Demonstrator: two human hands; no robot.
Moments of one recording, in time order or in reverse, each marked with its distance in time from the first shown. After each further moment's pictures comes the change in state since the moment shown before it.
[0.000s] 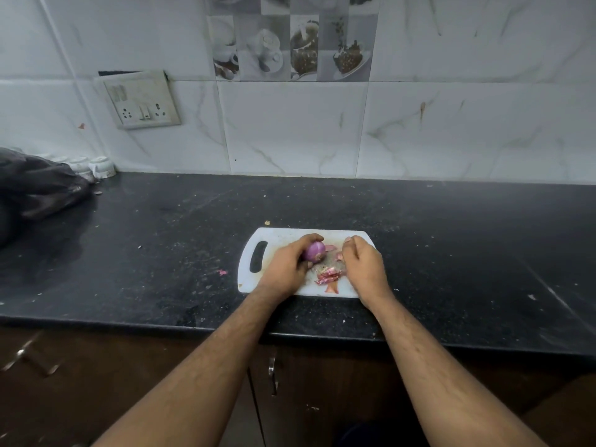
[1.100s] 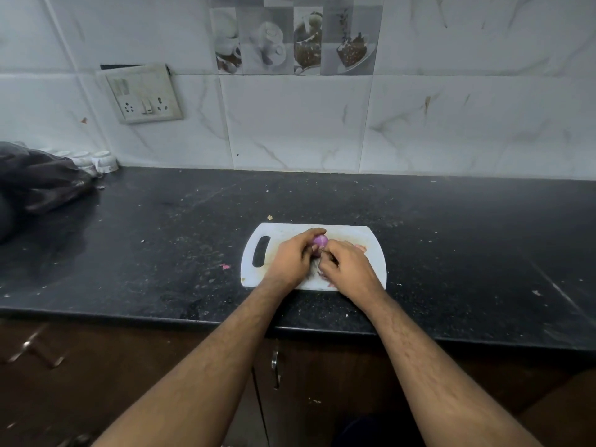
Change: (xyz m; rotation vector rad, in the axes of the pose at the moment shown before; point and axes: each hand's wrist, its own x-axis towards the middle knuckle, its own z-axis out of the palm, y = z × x) left_hand 0.002 0.004 0.004 -0.022 0.056 -0.009; right_hand -0.013 -0.006 0.007 -0.196 -0.228 -0.240
